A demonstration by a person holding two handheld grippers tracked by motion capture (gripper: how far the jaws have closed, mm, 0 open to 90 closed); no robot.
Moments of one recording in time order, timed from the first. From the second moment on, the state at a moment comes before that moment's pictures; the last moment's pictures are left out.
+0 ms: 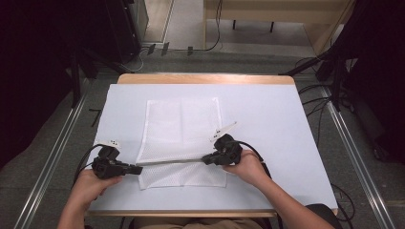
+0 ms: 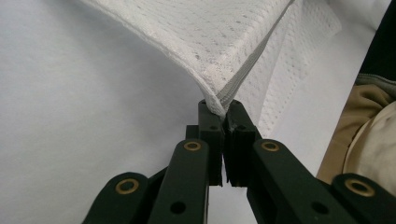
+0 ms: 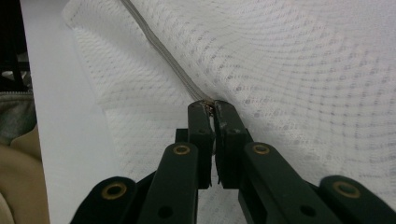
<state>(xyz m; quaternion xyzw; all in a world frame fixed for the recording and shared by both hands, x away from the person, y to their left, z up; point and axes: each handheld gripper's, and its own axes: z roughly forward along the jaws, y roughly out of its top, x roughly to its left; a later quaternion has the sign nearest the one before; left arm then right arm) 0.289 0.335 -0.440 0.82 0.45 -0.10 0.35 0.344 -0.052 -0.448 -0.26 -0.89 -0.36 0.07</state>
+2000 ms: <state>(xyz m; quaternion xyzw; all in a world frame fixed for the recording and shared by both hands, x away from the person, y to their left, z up) 0.292 0.333 -0.429 0.81 0.46 -0.05 0.37 0.351 -0.098 -0.442 -0.28 -0.88 -0.38 0.03</state>
